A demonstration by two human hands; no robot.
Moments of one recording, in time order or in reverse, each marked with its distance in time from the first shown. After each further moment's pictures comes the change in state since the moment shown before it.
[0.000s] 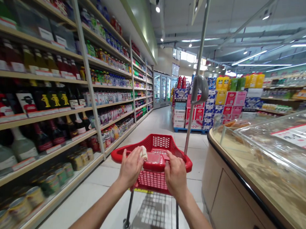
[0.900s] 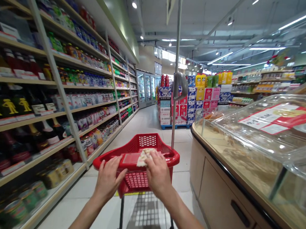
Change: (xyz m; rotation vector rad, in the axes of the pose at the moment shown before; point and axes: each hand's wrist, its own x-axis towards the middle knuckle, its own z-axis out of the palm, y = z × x) left_hand -0.024 -0.039 0.009 0.136 0.022 0.107; right_hand -0.007 -0.003 -0.004 -0.154 -0.122 -0.031
